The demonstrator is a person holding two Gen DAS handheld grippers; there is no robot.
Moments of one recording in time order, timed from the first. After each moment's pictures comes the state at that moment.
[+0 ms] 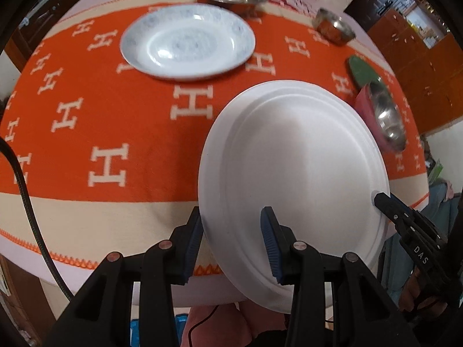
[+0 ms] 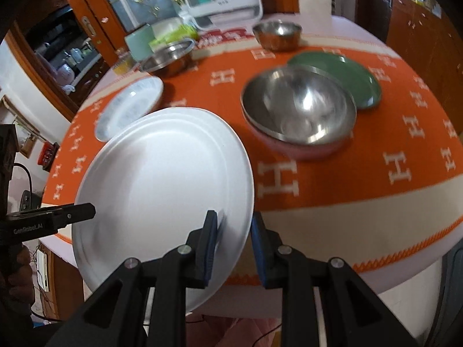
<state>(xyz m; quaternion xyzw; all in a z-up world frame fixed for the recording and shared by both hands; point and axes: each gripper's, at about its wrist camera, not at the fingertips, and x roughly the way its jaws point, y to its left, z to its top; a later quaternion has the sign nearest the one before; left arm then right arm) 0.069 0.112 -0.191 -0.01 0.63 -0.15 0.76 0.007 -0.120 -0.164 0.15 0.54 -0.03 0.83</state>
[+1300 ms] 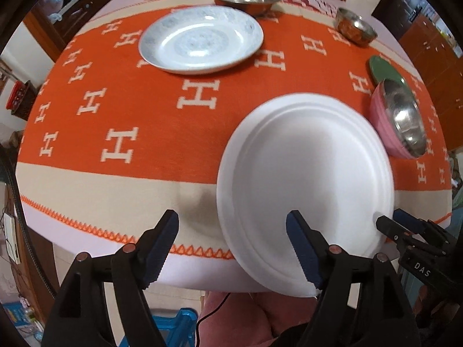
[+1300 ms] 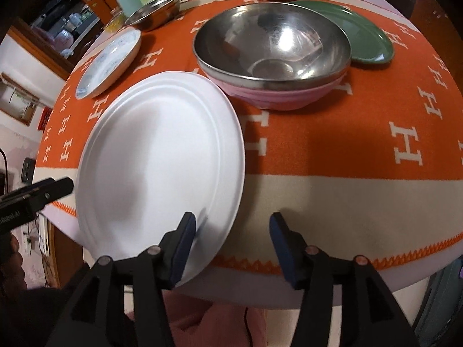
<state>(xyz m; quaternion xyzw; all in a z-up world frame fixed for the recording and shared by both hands) 0.031 0.084 -0.166 0.00 0.62 -0.05 0.78 0.014 -0.159 -0.188 0.13 0.62 0.03 0.77</state>
